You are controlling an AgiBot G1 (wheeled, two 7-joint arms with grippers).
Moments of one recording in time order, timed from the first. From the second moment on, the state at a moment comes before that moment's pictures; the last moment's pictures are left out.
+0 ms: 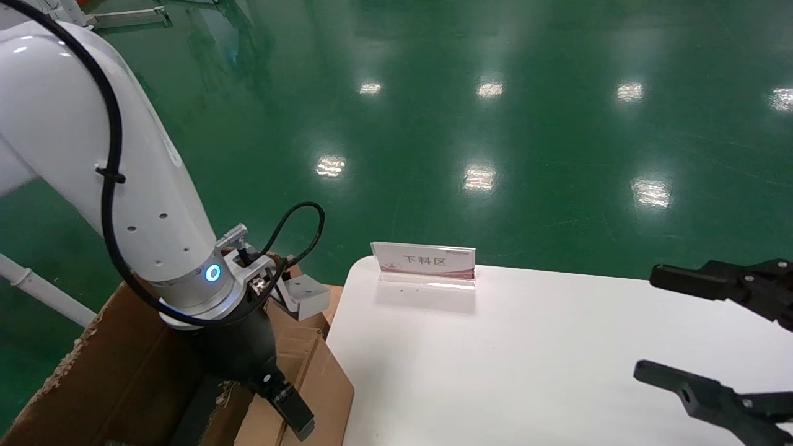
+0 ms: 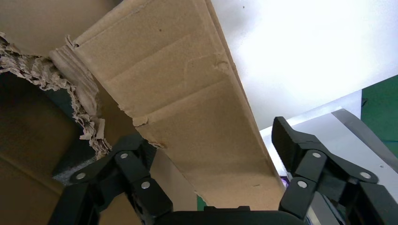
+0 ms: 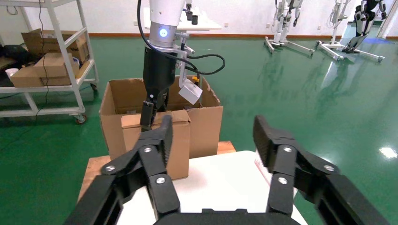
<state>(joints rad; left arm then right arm) -2.12 0.79 1.72 -1.48 1.39 1.59 -1.88 1.07 -0.61 -0.28 1.28 -0.73 -1.50 0.19</state>
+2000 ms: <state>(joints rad) -2.70 0.56 1.46 -1.48 1.49 1.70 -1.58 1.07 -0.61 -0.28 1.28 -0.73 -1.50 0.19</state>
